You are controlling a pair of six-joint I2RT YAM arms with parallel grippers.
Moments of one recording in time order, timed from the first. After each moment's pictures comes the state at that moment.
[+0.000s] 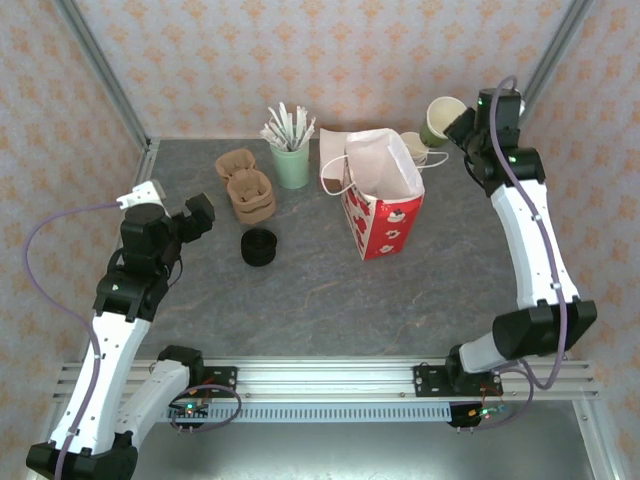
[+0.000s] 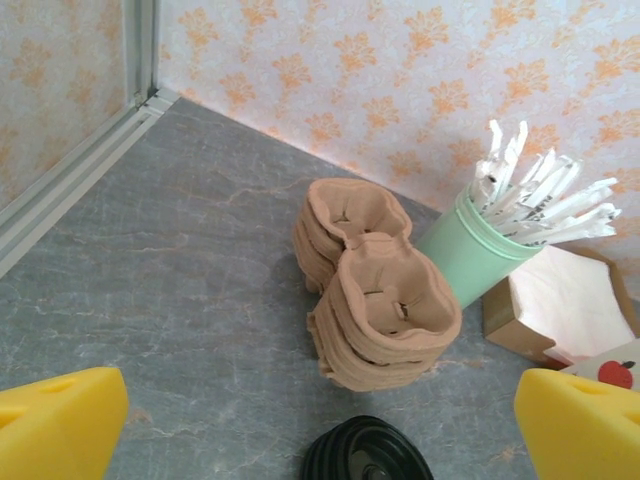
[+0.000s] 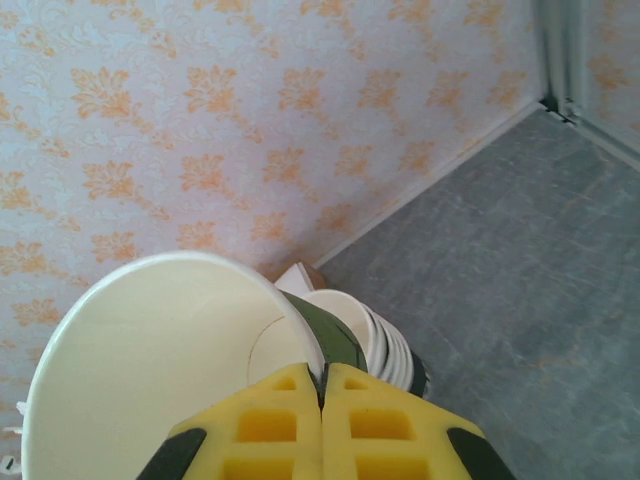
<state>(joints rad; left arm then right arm) -0.11 0.76 0.96 -0.62 -0.23 -0.49 0.09 1.45 1.69 -0.73 0.18 0.68</state>
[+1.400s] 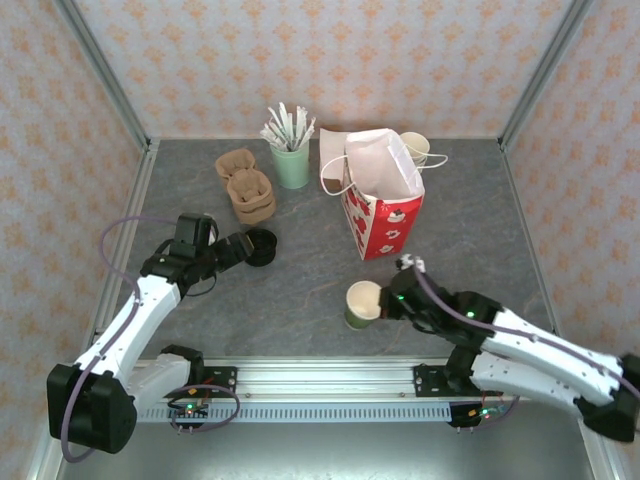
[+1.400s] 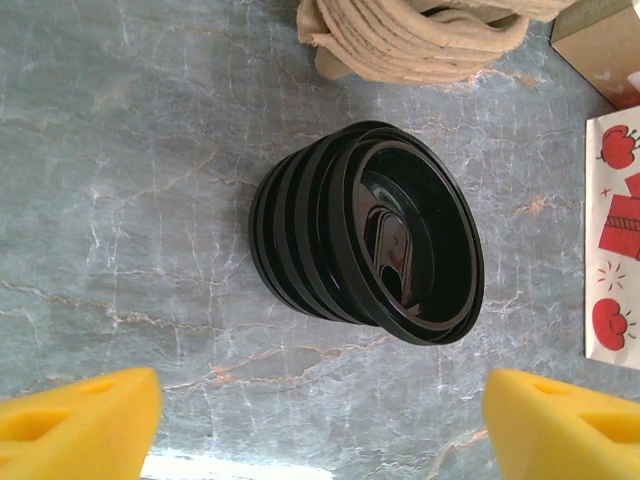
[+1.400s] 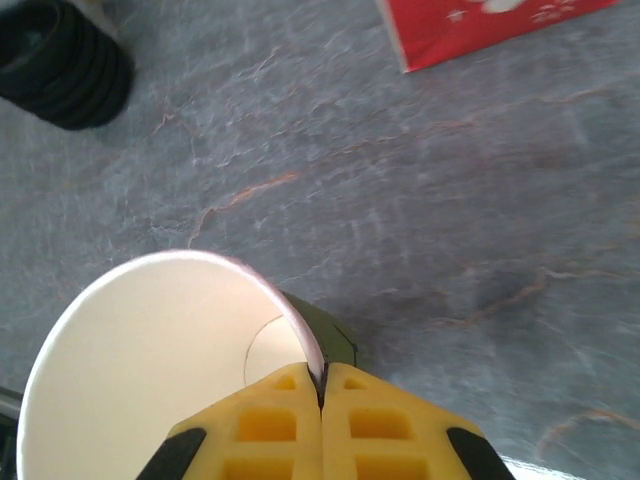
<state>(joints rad) -0.15 1.02 0.72 -0.61 0.12 -0.71 1.04 0.83 0.67 -0.73 0.25 0.94</state>
